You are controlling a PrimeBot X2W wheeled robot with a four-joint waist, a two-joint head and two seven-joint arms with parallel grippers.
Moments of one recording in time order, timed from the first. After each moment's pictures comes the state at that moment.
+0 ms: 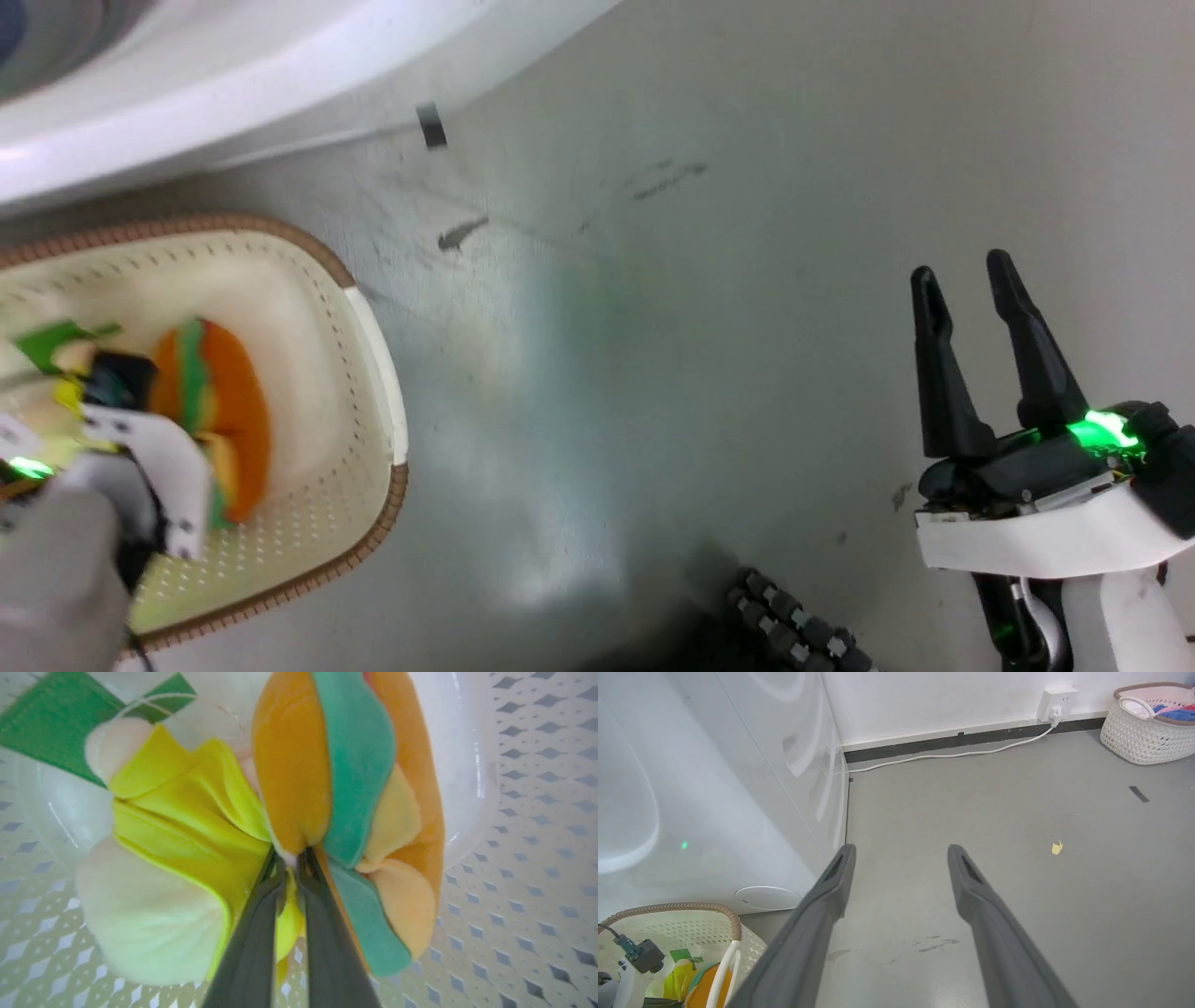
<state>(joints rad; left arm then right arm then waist) -0.73 0.54 -0.57 1.07 -0.47 -0.09 0.08 -0.19 -0.05 0.08 -0.13 0.36 0.13 -0.26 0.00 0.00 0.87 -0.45</state>
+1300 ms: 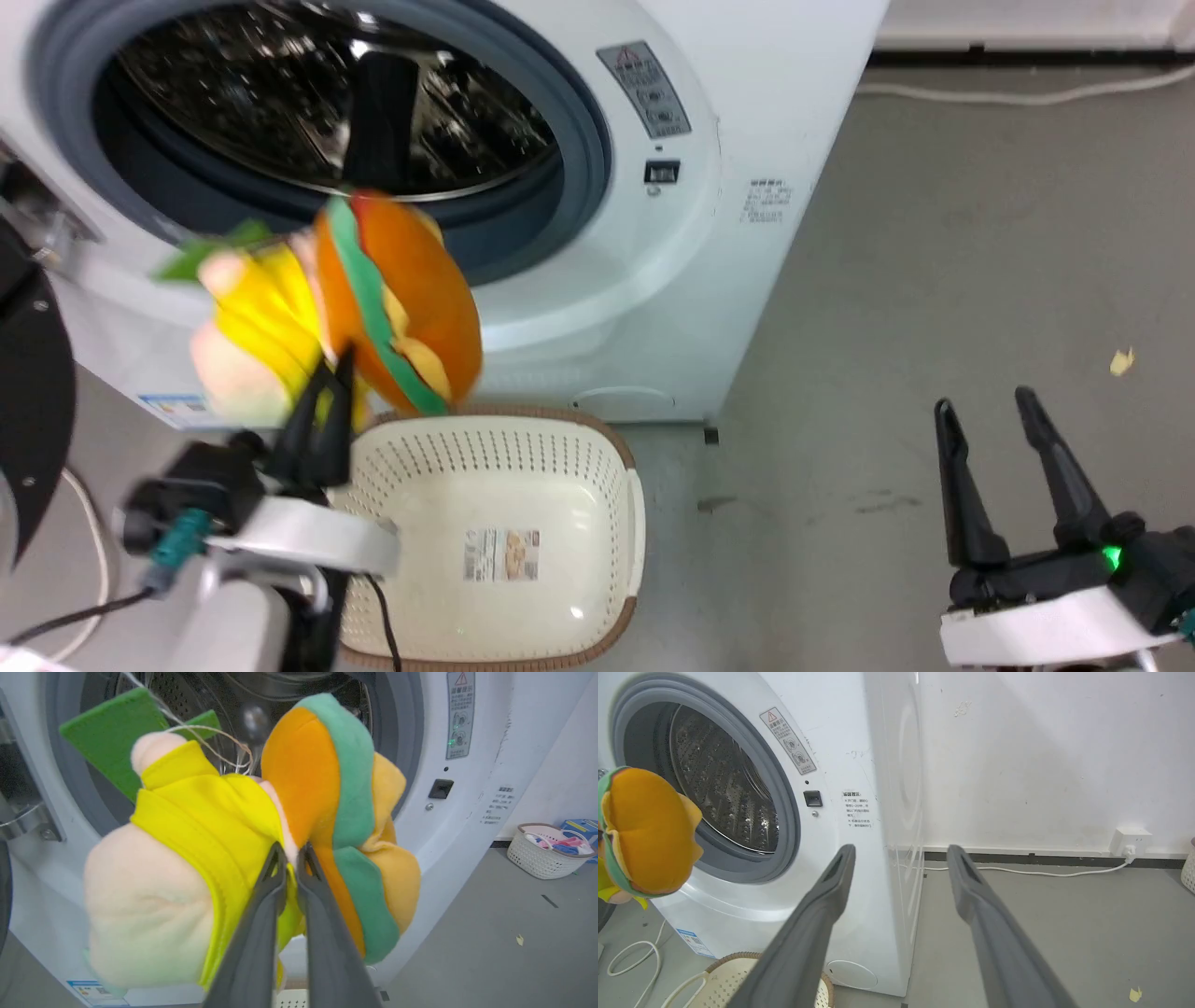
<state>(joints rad) -0.21 0.23 -0.15 0.13 -0.33 -0.01 -0.26 0.01 -0.05 -0.02 -0.10 0.14 0.13 -0.26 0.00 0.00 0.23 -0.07</state>
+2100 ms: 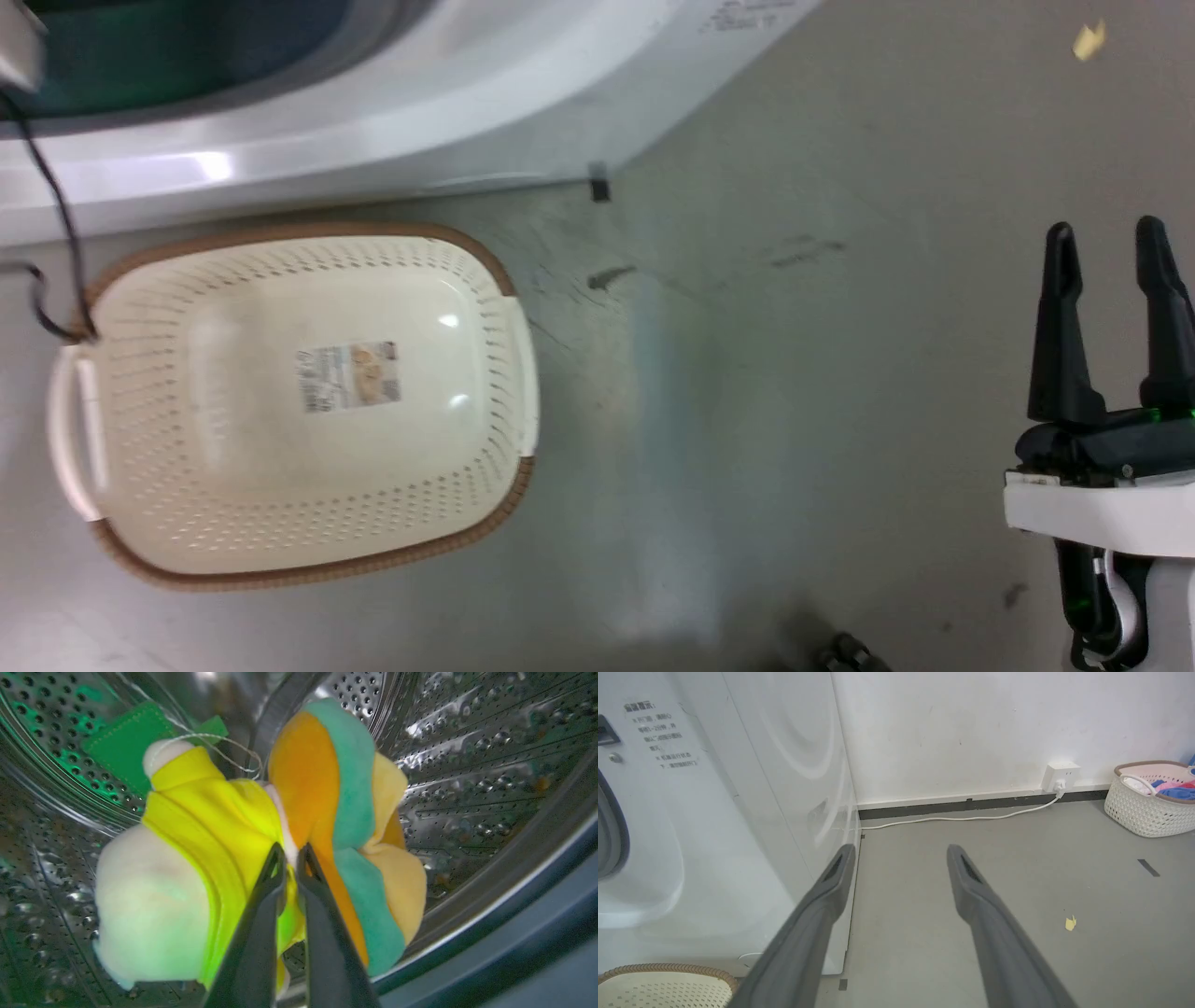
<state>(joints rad) -1.06 0.59 -0.16 0.37 -0.30 -0.13 0.00 -0.20 -0.05 -0.07 -0.19 0.27 0.13 -0.26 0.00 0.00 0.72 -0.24</state>
